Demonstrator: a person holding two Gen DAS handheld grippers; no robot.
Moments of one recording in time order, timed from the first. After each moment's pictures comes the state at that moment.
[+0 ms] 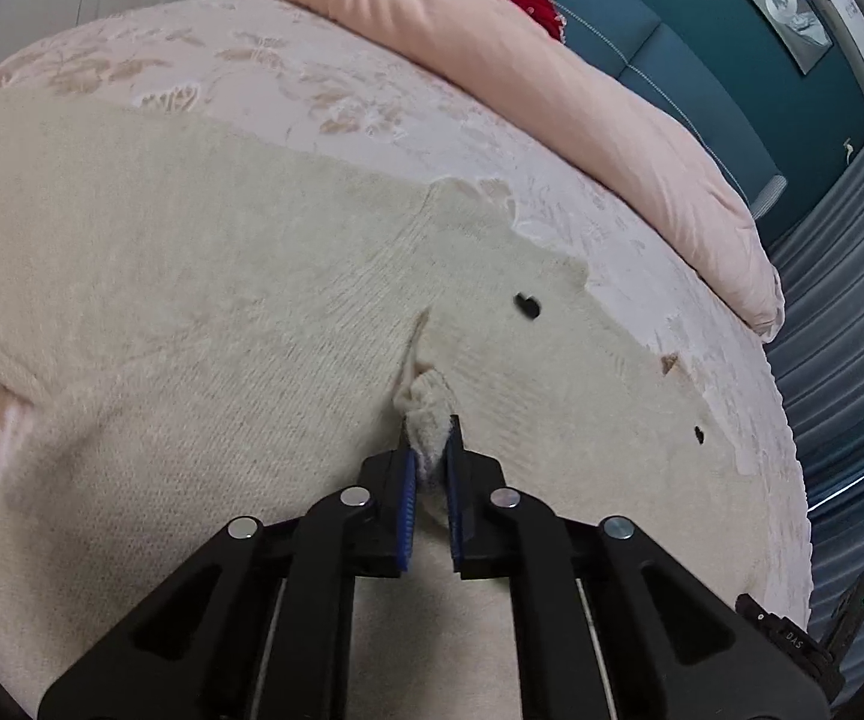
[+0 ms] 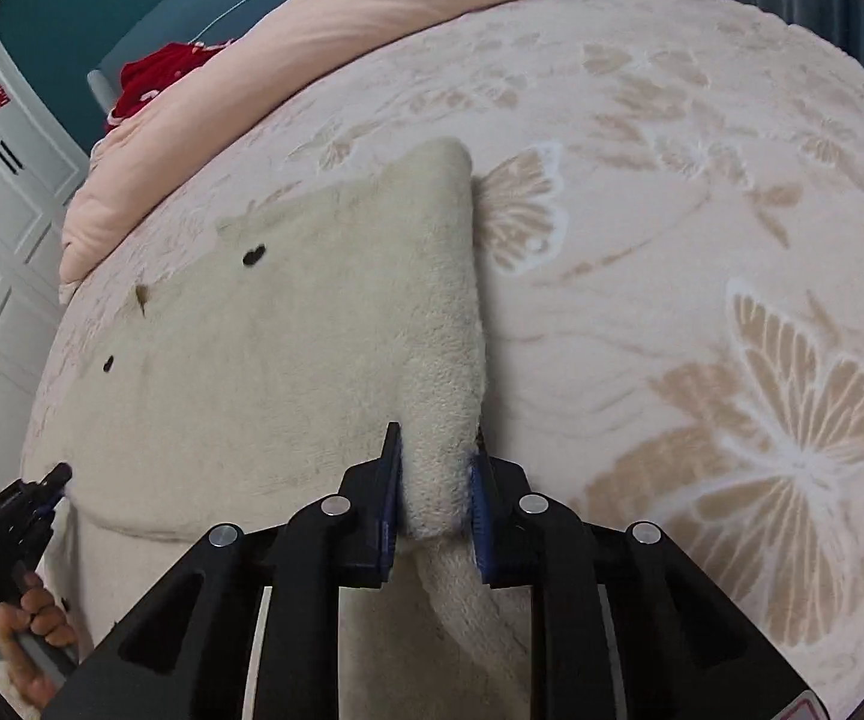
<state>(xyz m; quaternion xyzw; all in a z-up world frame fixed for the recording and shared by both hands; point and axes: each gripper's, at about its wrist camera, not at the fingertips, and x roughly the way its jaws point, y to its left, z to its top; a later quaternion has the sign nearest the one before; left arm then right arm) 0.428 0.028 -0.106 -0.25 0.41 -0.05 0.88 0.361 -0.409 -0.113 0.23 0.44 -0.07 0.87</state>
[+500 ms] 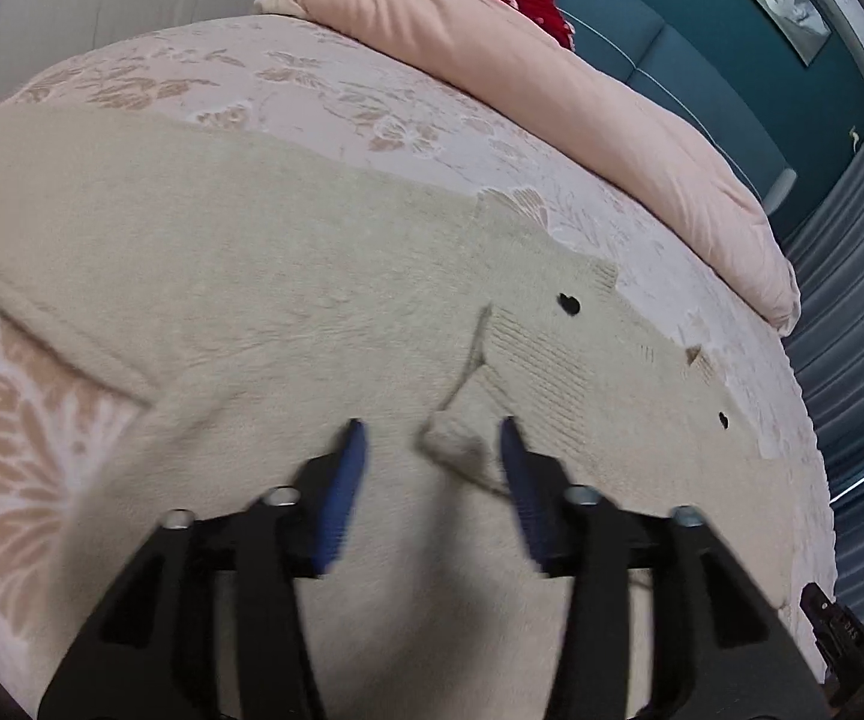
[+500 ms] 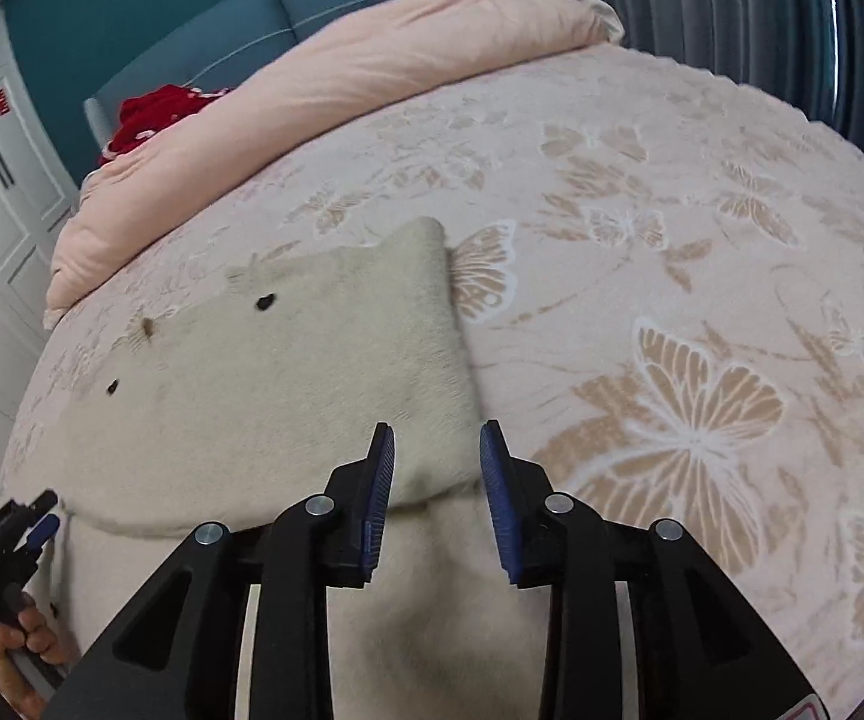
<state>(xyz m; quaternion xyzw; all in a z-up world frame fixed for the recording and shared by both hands) 0.391 0.070 -0.112 -0.24 0.41 -0.02 0.88 0.304 -0.383 -0.074 0.19 0.39 -0.11 0.89</state>
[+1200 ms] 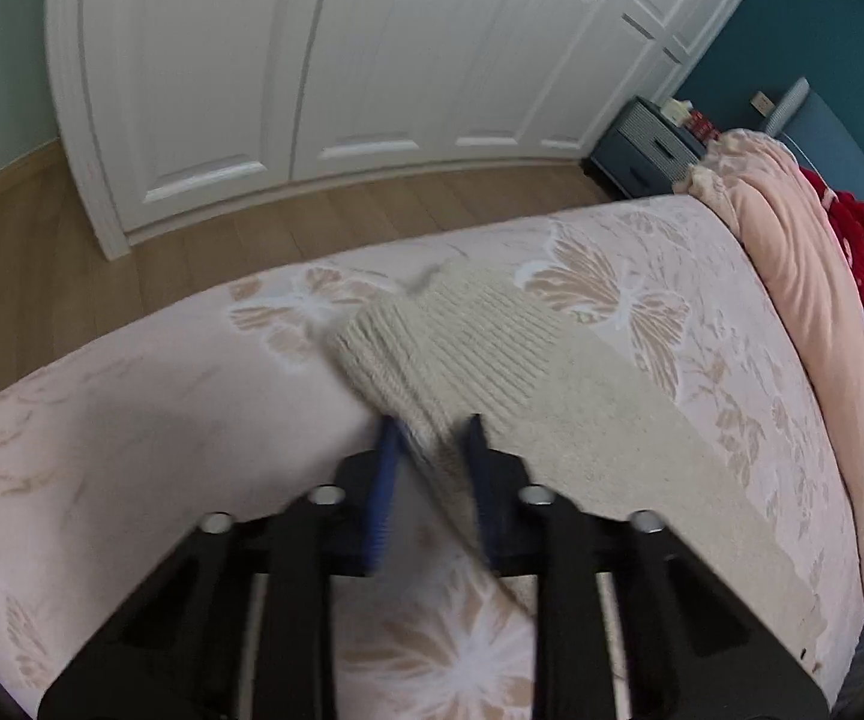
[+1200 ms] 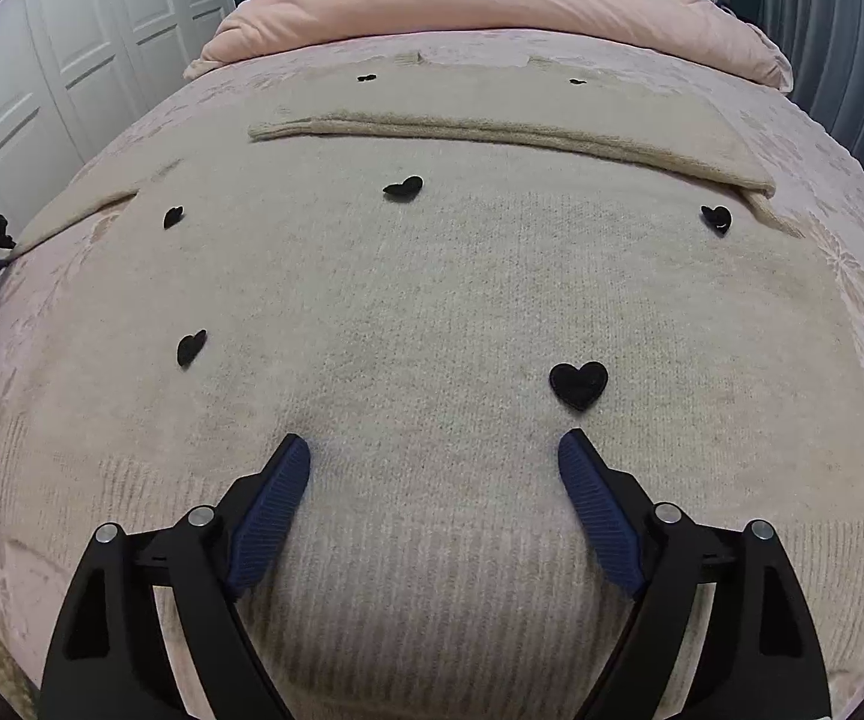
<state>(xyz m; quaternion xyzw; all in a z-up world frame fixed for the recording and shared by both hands) 0.379 0.462 -0.111 -0.33 0.39 0.27 0.81 0.184 -0.164 -0.126 0.03 0.48 0.01 0.88</state>
